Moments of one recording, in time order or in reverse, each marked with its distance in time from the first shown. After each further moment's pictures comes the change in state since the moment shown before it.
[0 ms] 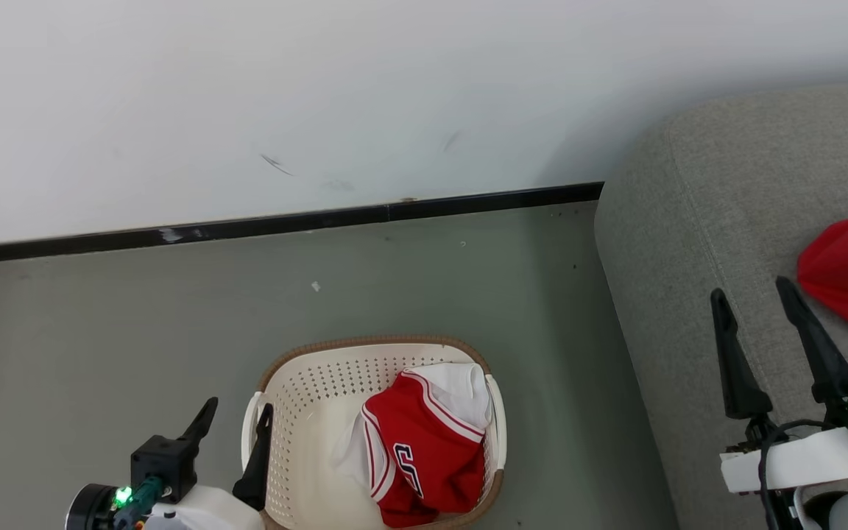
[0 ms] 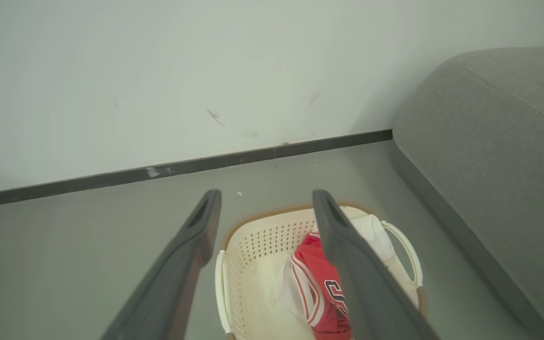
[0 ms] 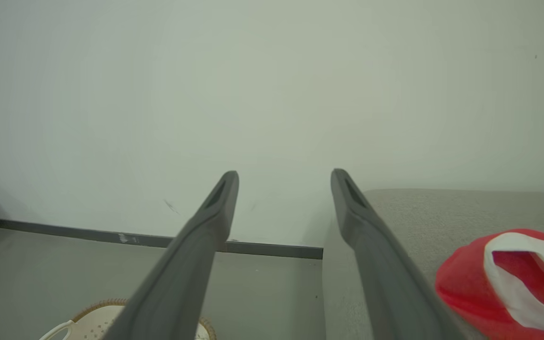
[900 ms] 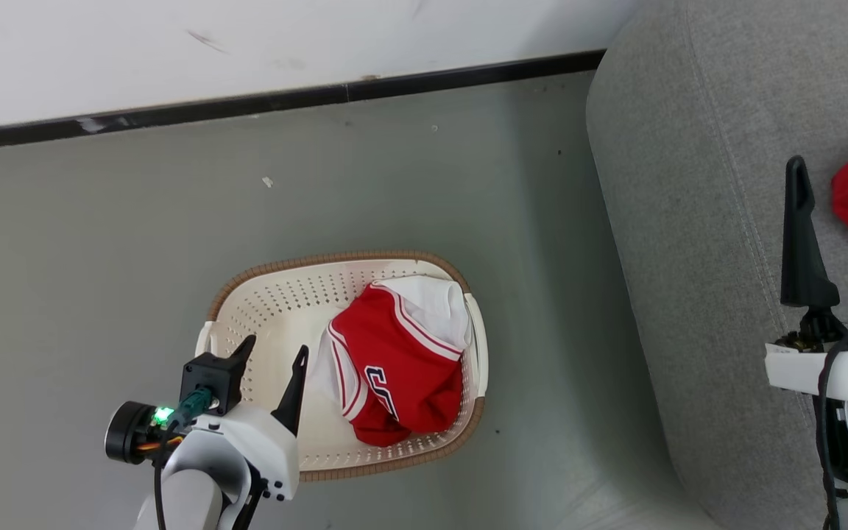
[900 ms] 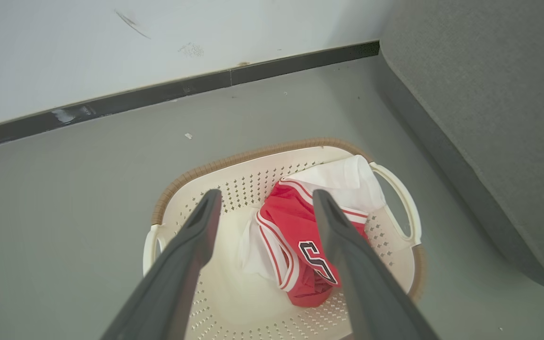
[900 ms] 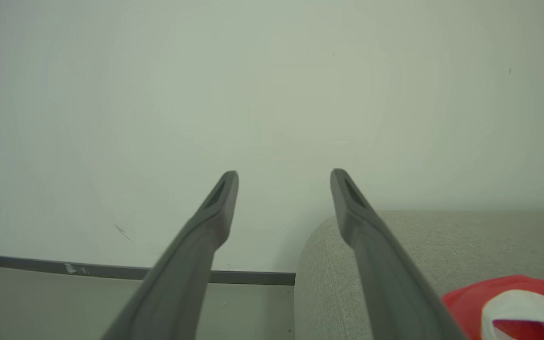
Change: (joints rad) left arm -0.247 -0.043 -0.083 0.213 0.024 -0.019 0.053; right arm -0.194 -0.001 -0.072 -0.089 0.014 0.000 0.000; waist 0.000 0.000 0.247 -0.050
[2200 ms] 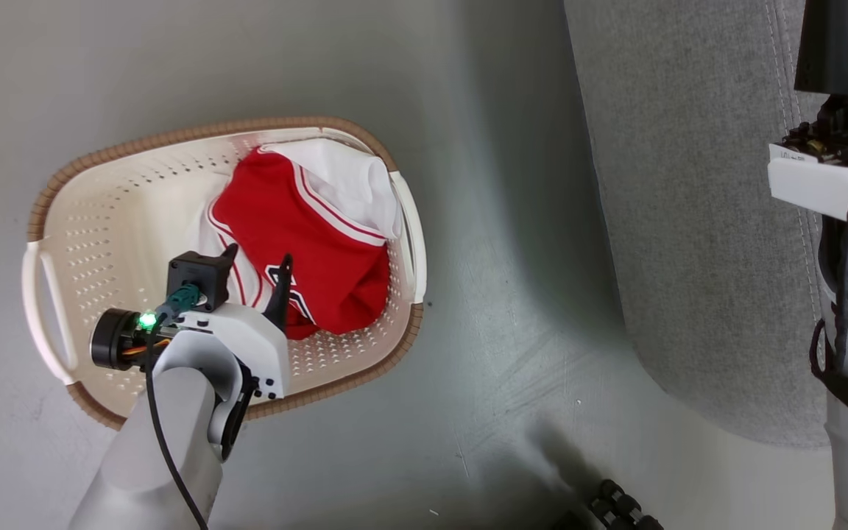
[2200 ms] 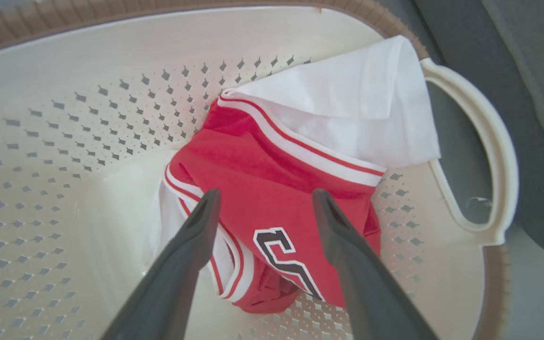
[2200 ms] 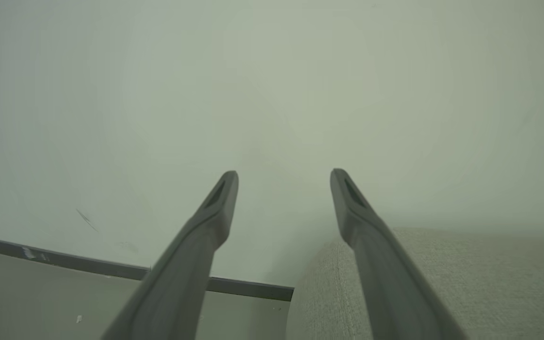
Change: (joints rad) left arm -0.292 -0.023 -0.024 0.242 -0.029 0.005 -0.027; right arm -0.448 -0.005 0.107 0.042 0.021 0.000 0.000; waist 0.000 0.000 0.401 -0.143
